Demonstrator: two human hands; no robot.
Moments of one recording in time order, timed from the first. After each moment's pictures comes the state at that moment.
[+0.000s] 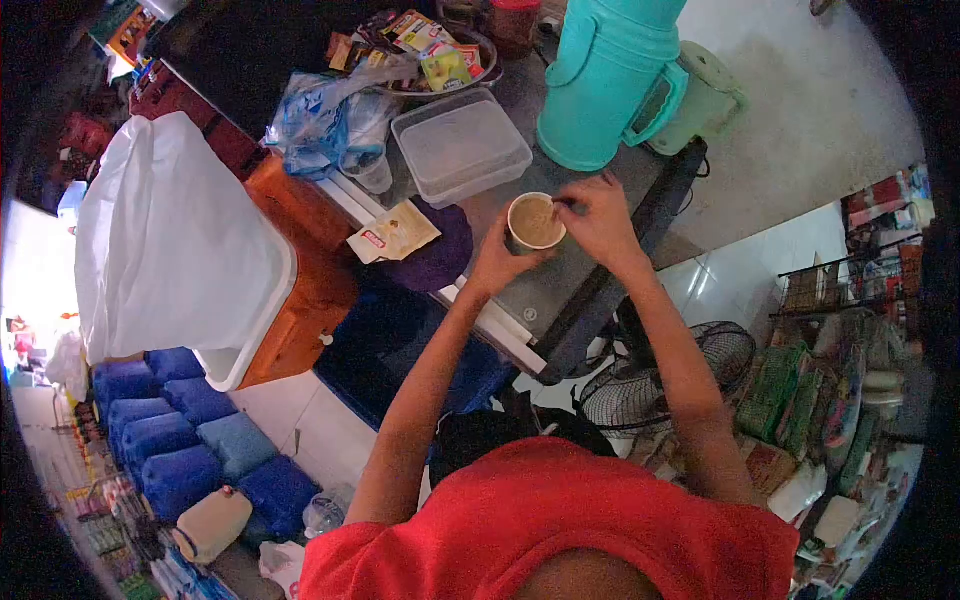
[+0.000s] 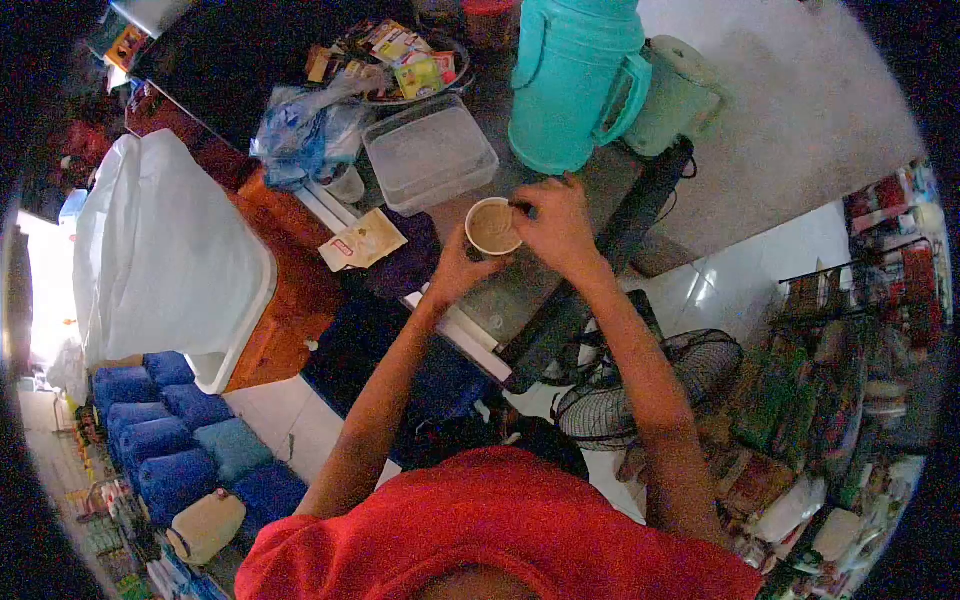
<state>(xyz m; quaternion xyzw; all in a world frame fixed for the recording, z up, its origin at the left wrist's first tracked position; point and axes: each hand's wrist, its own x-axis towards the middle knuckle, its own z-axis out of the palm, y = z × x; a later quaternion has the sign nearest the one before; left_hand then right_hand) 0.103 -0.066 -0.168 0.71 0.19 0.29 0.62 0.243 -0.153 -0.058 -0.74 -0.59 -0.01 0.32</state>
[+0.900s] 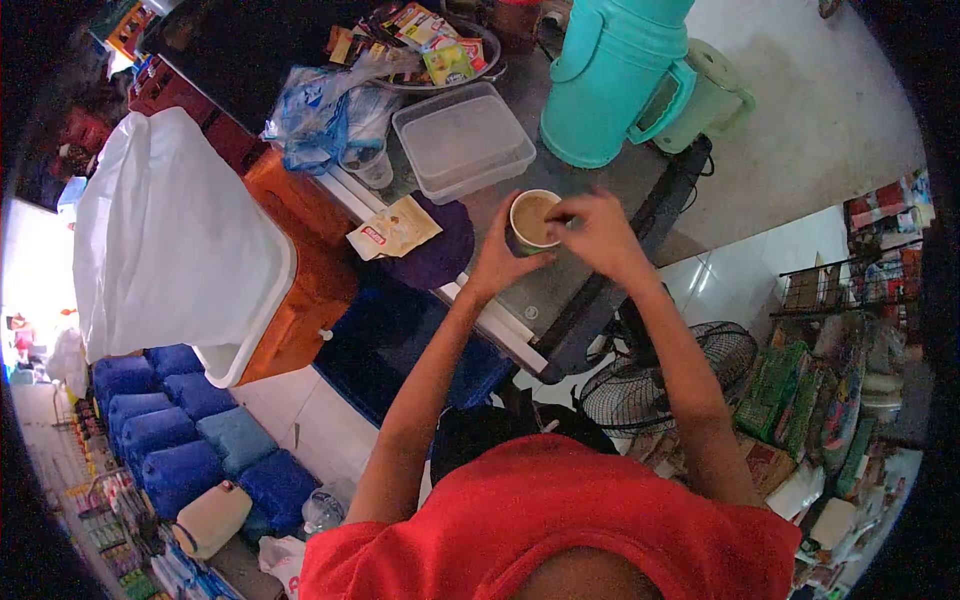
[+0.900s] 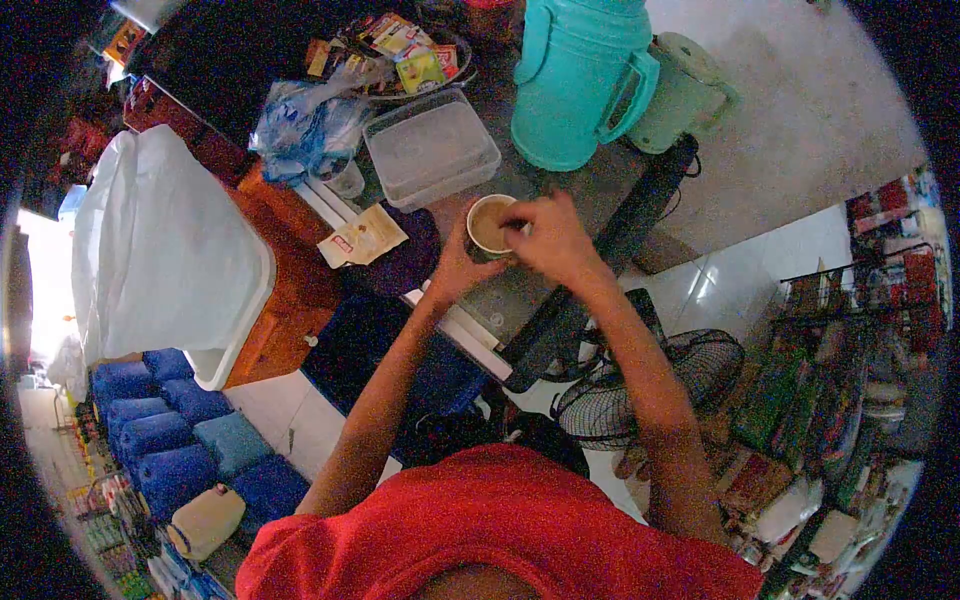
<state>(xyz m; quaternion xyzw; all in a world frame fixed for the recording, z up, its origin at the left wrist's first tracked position) 0.103 -0.068 -0.163 0.69 0.16 0.33 0.62 0.231 -0.161 -0.051 -0.73 -0.59 0.13 0.31</state>
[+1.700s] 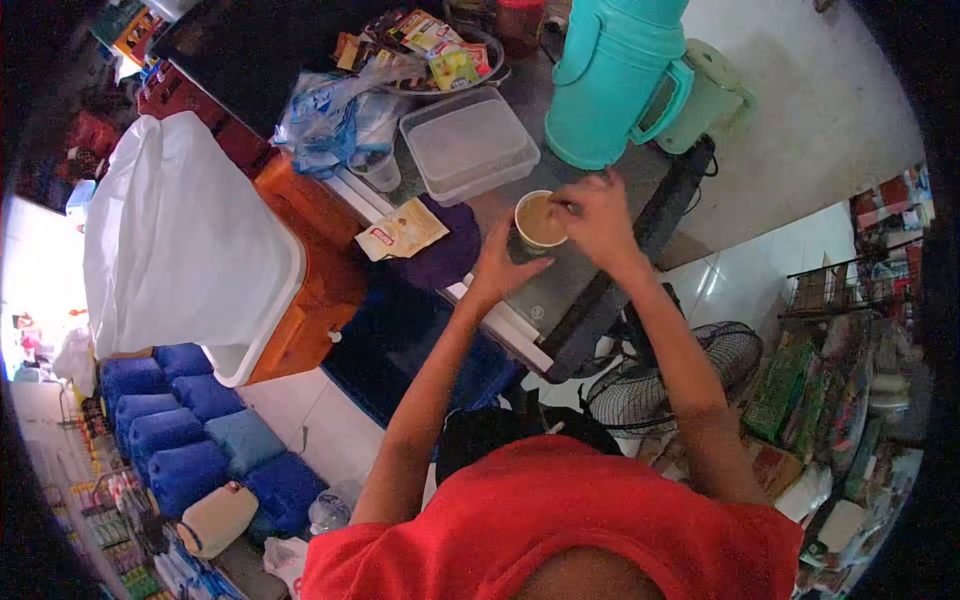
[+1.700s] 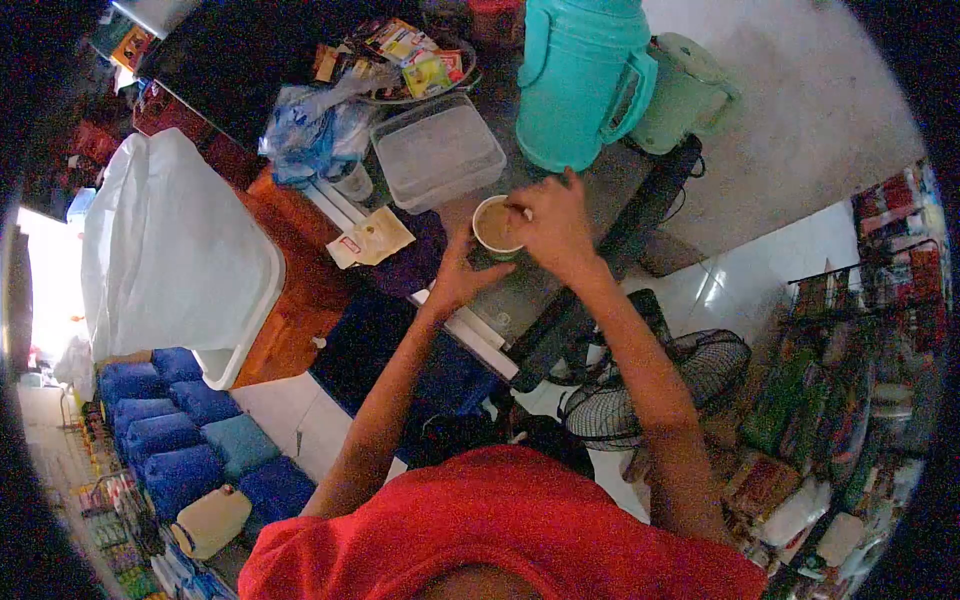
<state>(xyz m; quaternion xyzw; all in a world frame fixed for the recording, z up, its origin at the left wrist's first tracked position) 0.092 -0.070 -0.177 0.75 0.21 0.31 0.54 0.234 -0.149 -0.059 -0.75 -0.60 -0.02 0.26</state>
